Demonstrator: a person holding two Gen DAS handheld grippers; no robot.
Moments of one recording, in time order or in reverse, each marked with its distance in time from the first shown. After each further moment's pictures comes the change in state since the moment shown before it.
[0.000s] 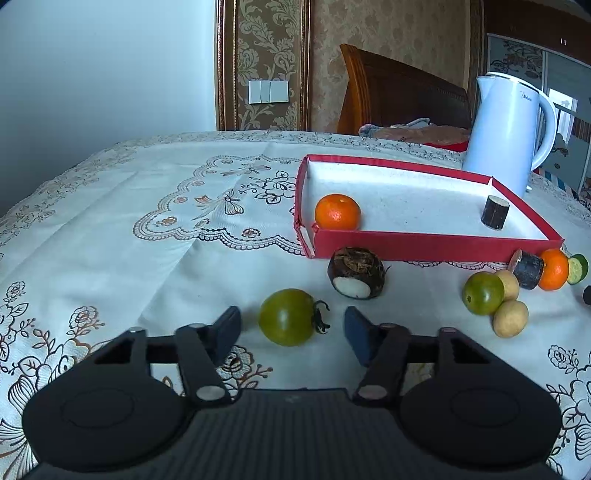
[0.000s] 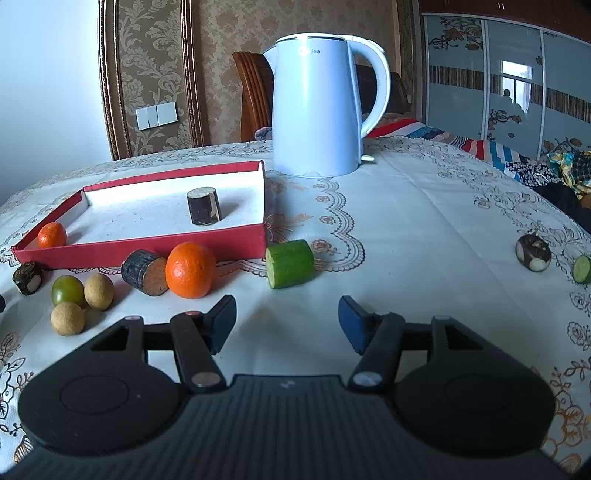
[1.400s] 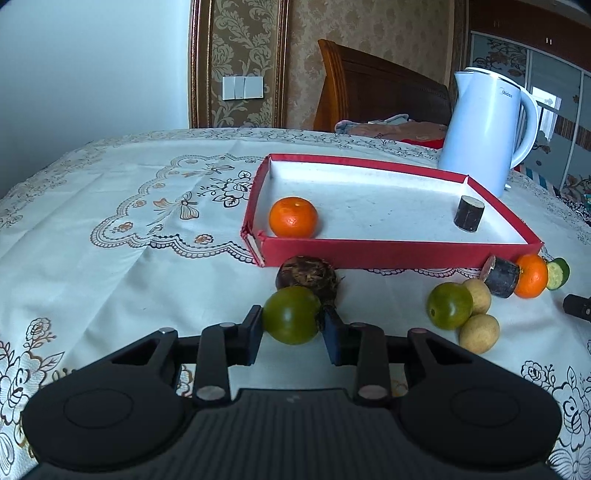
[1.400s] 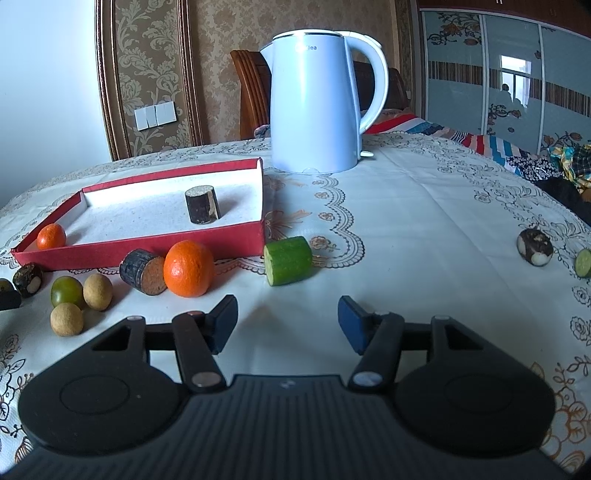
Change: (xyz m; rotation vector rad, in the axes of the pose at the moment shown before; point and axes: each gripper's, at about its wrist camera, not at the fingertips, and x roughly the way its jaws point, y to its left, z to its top) left arm 0.012 -0.024 0.011 0.007 0.015 -0.072; right arm 0.004 -0.002 -0.001 0.015 0.003 0.006
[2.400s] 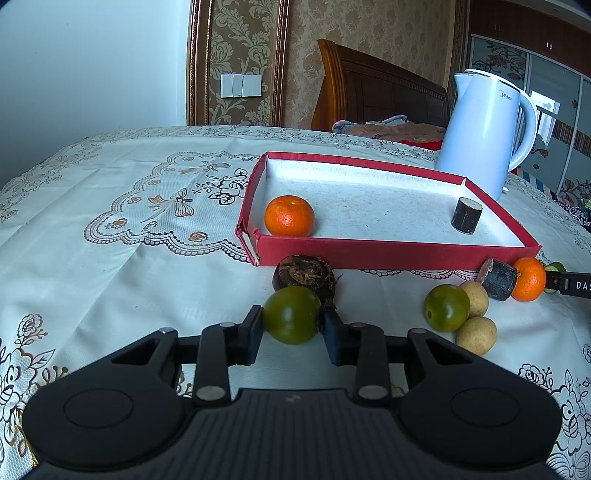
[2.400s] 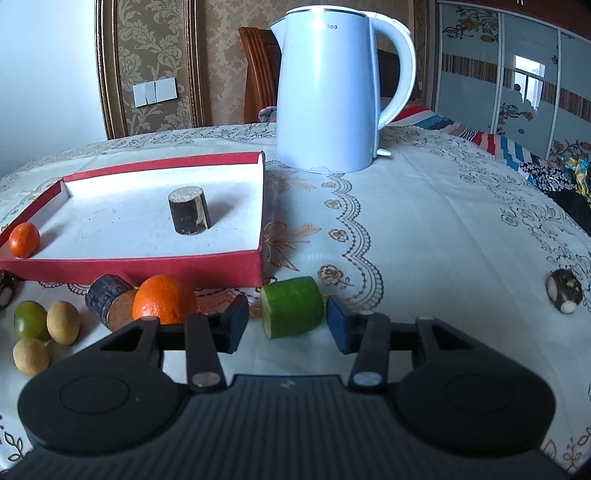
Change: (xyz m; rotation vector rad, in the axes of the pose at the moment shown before) left arm 0.003 0.000 0.000 -0.012 0.001 -0.016; right arm 0.051 0.006 0.034 -0.064 0.073 -0.007
